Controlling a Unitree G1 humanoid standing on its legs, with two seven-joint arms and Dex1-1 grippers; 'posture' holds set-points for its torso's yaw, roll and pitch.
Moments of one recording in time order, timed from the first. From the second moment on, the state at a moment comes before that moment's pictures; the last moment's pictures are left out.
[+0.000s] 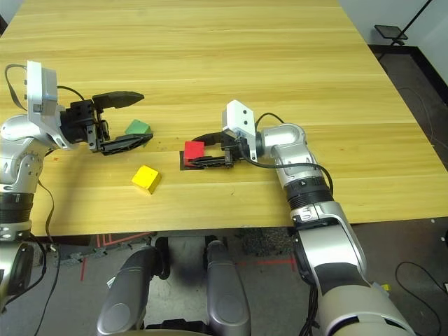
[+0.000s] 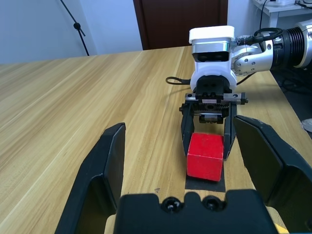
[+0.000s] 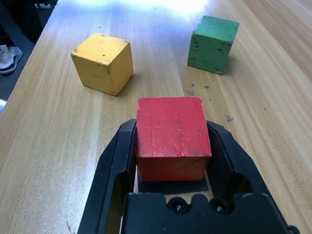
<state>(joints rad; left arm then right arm) -0.71 0.55 0.04 0.14 -0.48 0.17 -1.23 -0.84 -0.47 0.16 0.59 0.21 -0.05 1.43</state>
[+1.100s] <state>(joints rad) -0.74 0.54 0.04 0.16 -0.48 0.17 -1.23 -0.85 -0.48 0.14 0.54 0.24 -0.04 1.49</state>
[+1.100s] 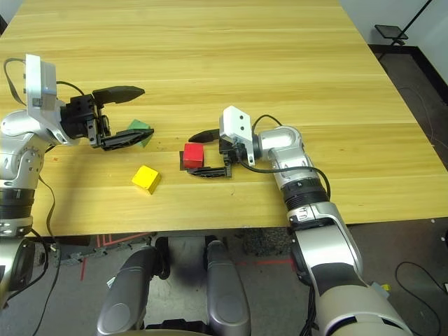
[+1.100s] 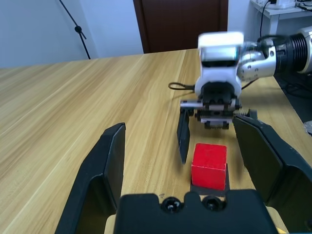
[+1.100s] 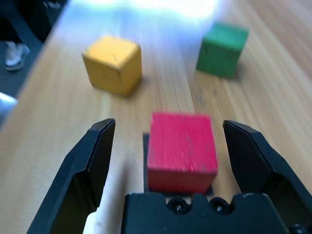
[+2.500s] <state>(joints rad) -0.52 0.36 0.04 -0.49 -0.32 1.08 -0.28 -0.58 -0.82 -0.13 0.08 0.42 0.30 1.25</state>
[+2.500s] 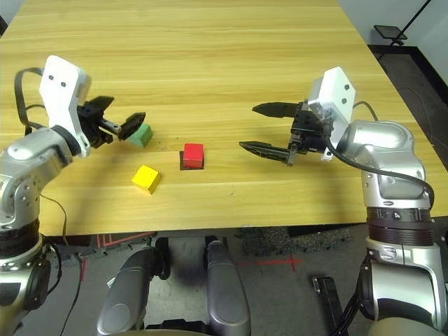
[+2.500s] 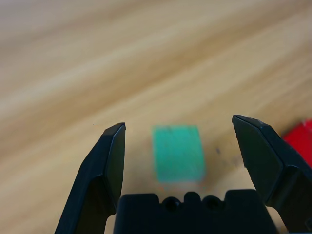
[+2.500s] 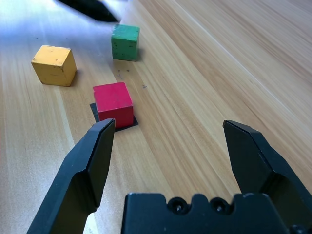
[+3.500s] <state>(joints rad) -0.50 0.35 -0.02 -0.36 -0.25 0.95 -0.24 -0.60 -0.78 -0.10 0.08 0.42 0.30 1.25</state>
